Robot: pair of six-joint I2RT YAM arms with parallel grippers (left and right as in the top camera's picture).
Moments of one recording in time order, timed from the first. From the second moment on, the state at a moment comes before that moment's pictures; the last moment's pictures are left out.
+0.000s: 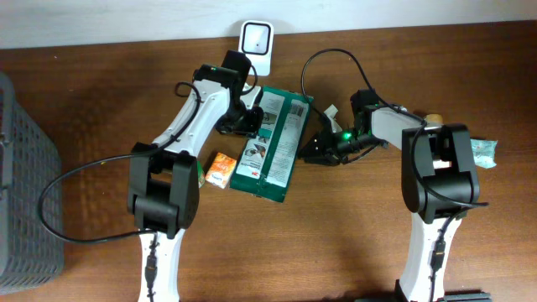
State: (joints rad) left arm -0.35 2.31 1.96 -1.12 0.22 -0.08; right arm 0.06 2.21 1.35 -0.69 -1.00 0.09
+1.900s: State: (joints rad) left arm -0.29 2.38 1.81 -0.94 0.63 -0.16; right arm 0.21 2.19 1.34 -0.43 -0.88 0.41
